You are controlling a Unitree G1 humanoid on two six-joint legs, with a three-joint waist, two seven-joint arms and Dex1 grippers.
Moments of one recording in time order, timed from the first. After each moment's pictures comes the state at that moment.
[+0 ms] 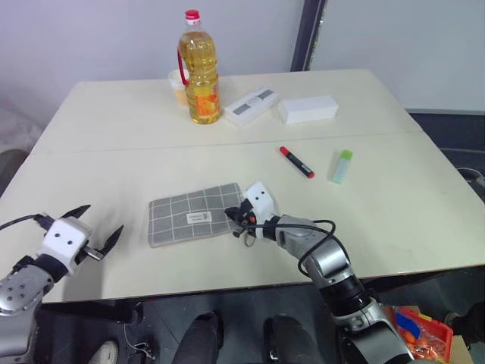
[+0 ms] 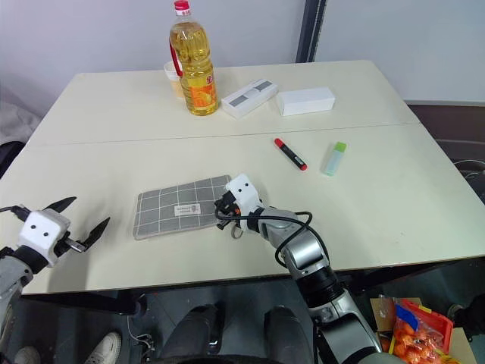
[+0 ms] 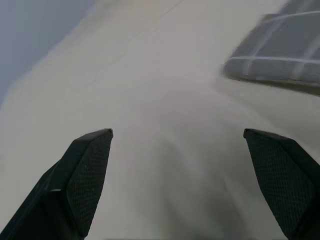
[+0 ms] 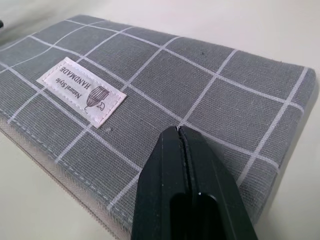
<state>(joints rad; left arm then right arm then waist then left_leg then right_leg) 0.18 0.73 0.34 0.05 -0.06 -0.32 -0.62 -0.43 -0.14 0.31 0.00 0.18 0.63 0.50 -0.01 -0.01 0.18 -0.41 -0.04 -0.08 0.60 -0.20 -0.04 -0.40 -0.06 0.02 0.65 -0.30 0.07</state>
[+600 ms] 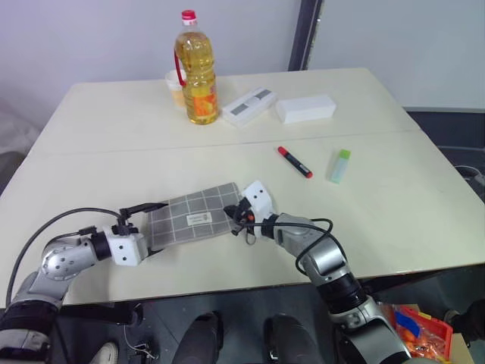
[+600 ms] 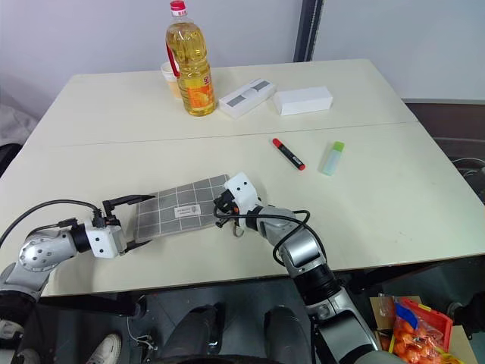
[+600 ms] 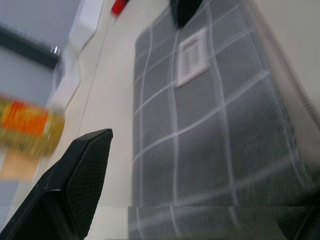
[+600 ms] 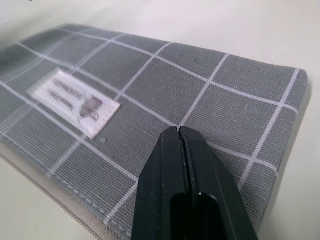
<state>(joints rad) -0.19 0.80 -0.03 0.49 0.06 -1.00 -0.79 -0.44 -0.12 0.31 0.03 0.16 0.60 0.49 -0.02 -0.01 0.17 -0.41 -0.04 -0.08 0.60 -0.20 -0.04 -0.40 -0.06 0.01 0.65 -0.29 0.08</state>
